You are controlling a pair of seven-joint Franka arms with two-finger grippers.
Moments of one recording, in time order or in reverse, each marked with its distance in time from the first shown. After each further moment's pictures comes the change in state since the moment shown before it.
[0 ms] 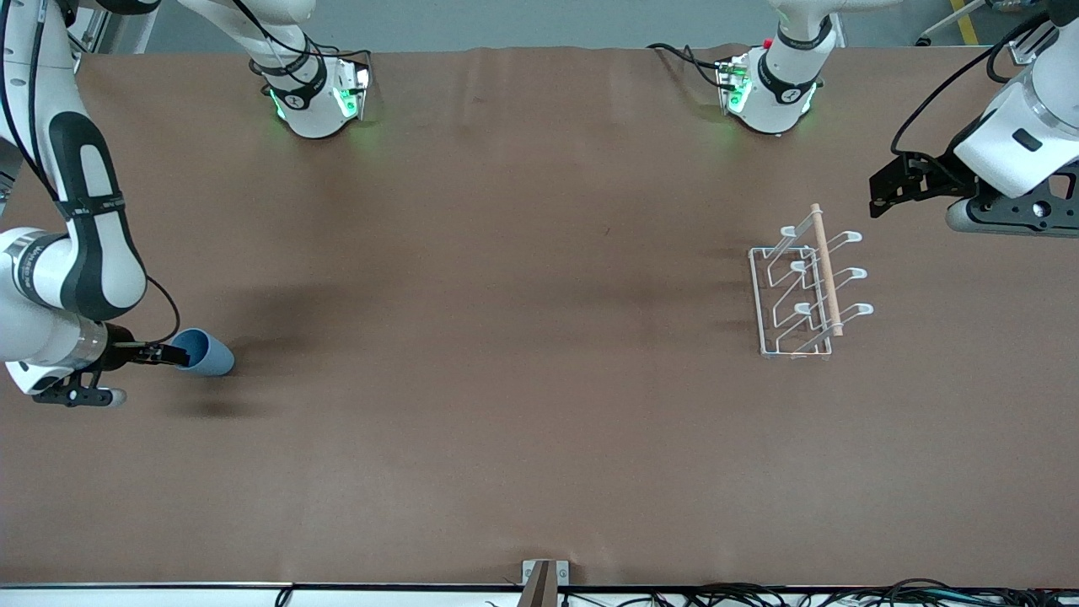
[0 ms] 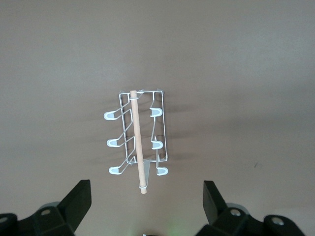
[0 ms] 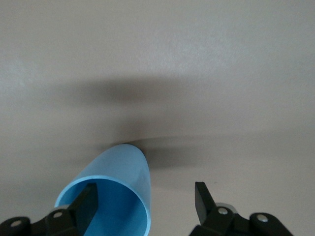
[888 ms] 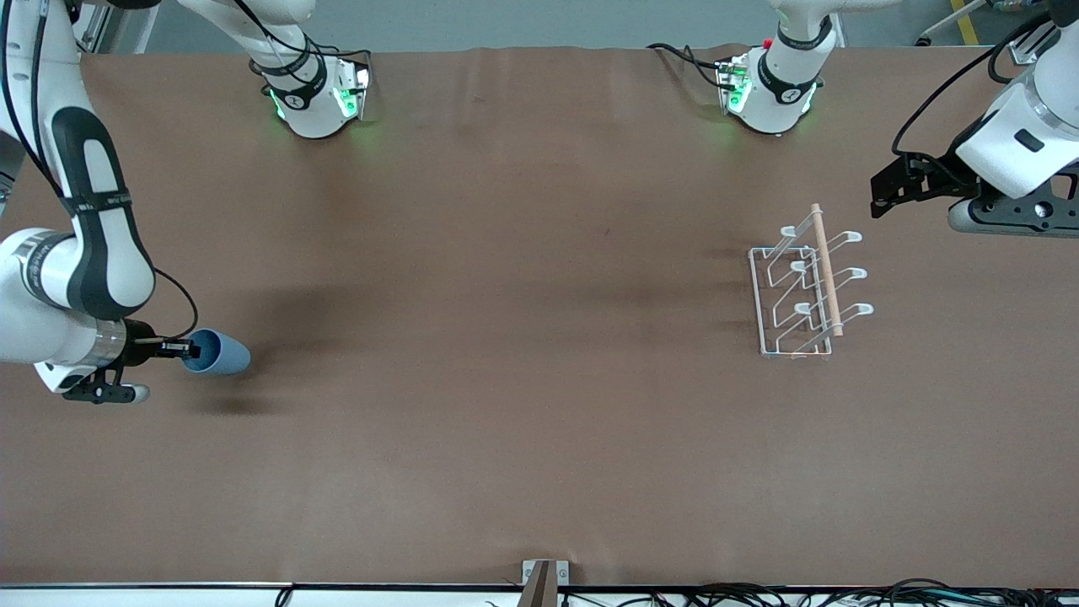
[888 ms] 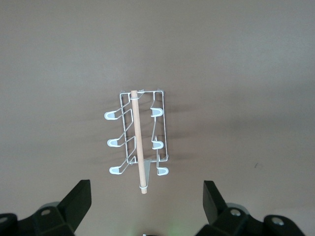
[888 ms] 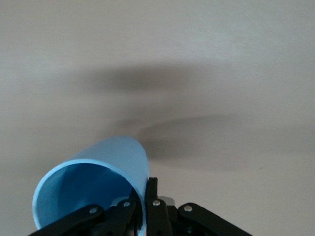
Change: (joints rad) left arm 0.002 0.001 0.001 0.000 0.000 0.000 0.000; right arm 0.012 -0.053 0.051 0.011 0.087 -0.126 -0.001
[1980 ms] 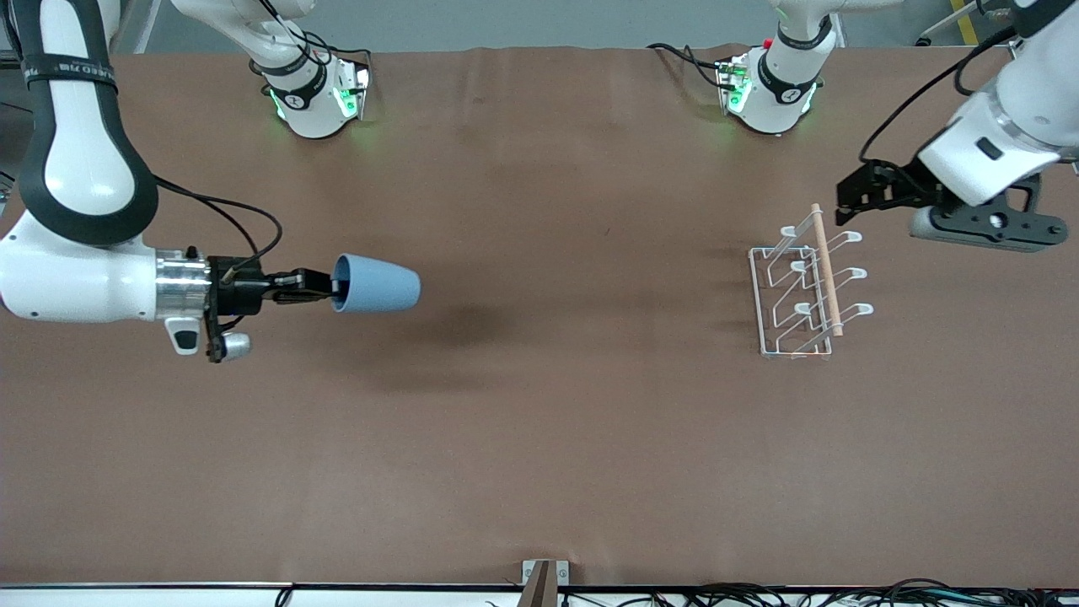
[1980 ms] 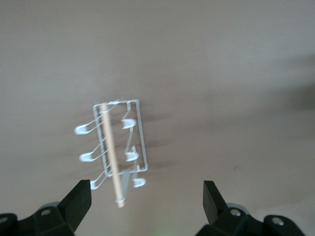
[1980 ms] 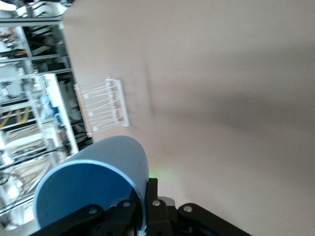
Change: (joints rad) left arm -0.053 0.024 -0.024 0.004 -0.083 0.072 0.003; right arm 0.202 -0.195 0.109 0.012 0.836 -0.335 0.038
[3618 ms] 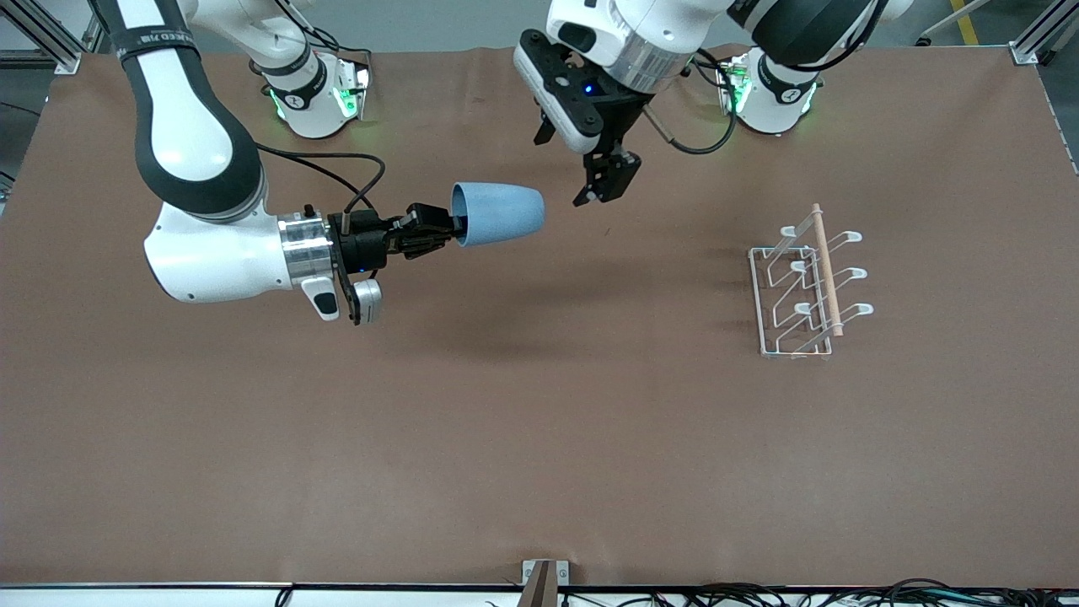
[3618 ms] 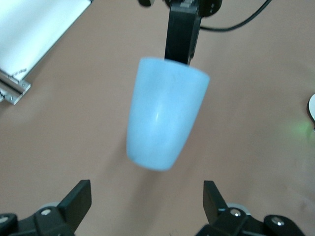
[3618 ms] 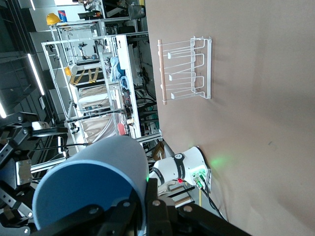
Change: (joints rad) left arm -0.384 0.163 -0.170 0.106 -0.080 0.399 0.379; right arm 0.199 0.006 0.020 -0.001 0.314 0.009 -0.071
